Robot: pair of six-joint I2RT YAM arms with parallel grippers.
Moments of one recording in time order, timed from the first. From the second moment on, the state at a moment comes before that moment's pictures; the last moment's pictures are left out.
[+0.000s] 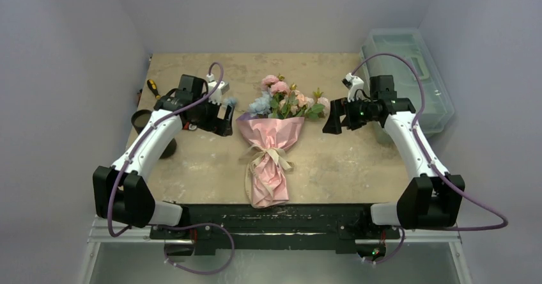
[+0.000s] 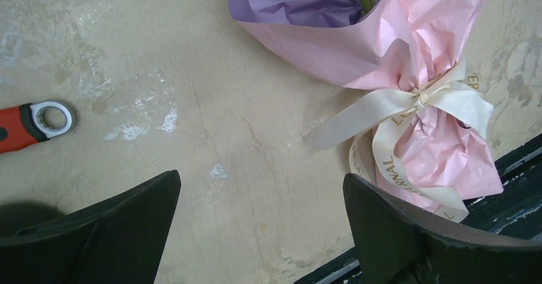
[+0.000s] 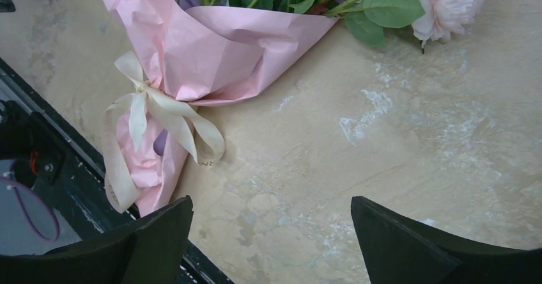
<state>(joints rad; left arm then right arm) -0.23 1.39 1.18 -0.79 0.28 0.10 0.04 1.35 1.17 -0.81 -0.60 -0.16</state>
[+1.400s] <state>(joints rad) -0.23 1.61 0.80 0.04 0.65 -0.37 0.26 1.96 1.20 -0.34 -0.78 0.21</state>
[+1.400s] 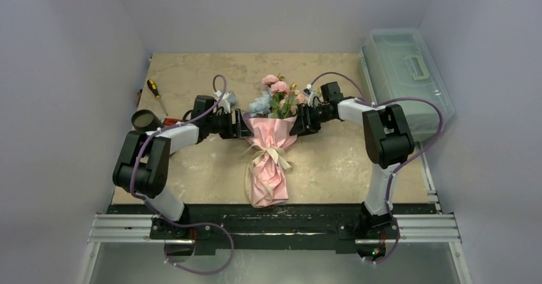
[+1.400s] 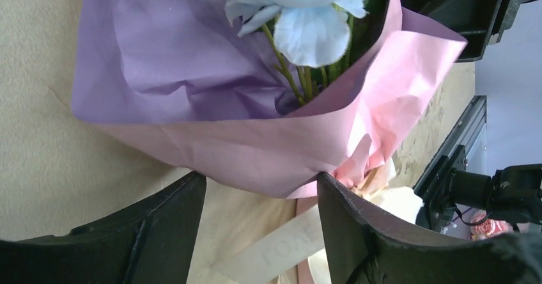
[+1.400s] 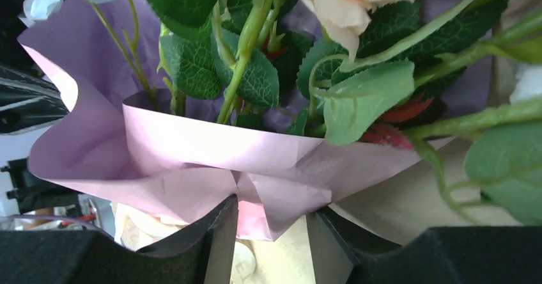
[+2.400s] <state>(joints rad) -0.16 1.74 1.02 0.08 0.69 -0.25 0.24 2.00 1.57 -0.47 -0.79 0.15</state>
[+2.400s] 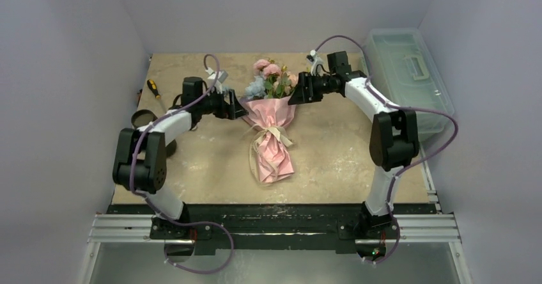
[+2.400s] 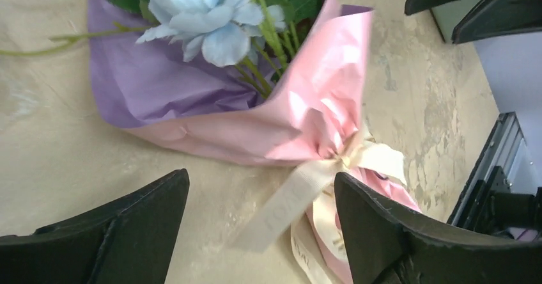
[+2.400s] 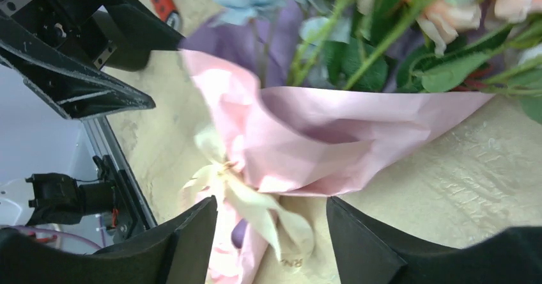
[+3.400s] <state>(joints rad) -0.24 1.54 0.92 -0.17 0.78 0.70 0.44 1.98 1.46 -0.65 -0.74 0.11</state>
